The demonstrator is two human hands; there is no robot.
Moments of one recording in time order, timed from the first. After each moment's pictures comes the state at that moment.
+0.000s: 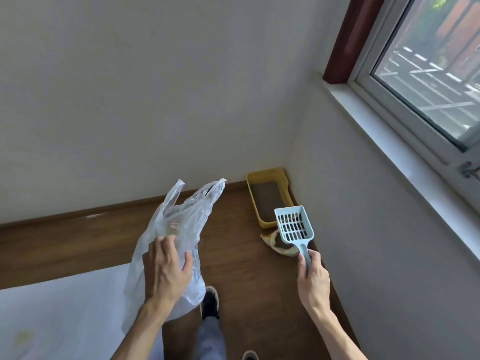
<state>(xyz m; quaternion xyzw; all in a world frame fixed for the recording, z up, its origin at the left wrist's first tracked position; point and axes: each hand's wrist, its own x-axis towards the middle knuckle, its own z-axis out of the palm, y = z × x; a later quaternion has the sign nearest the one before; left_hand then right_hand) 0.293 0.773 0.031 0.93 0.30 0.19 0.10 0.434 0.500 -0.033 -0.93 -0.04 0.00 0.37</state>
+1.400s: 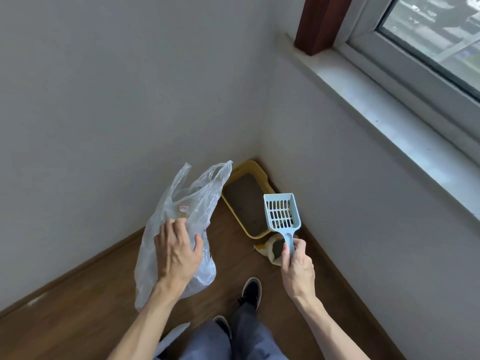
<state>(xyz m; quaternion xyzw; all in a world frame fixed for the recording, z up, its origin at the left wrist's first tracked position) 0.686 0.917 -0.051 0.98 0.15 0.05 0.12 0.692 0.663 -0.111 -0.94 0.12 0.04 0.33</state>
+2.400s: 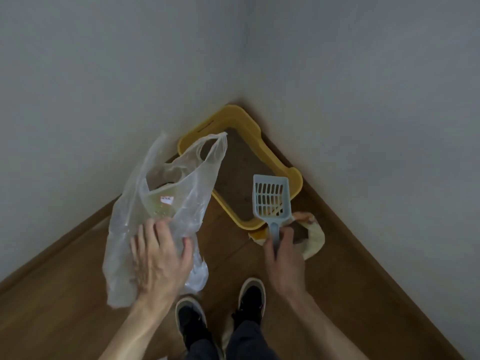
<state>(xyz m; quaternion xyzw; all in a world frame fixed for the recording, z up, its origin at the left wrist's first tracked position) 0.777 0.907 -0.379 0.99 0.09 0.07 0.13 0.774 0.687 -0.418 -0.91 0.15 0.16 0.35</state>
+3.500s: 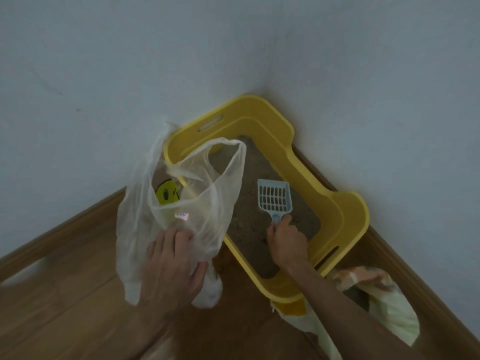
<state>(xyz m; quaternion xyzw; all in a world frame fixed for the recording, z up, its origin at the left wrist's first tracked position) 0.851 0.935 -0.672 0.98 -0.03 0.08 0.20 0.925 0.713 -0.729 -0.97 0.08 0.19 0.11</state>
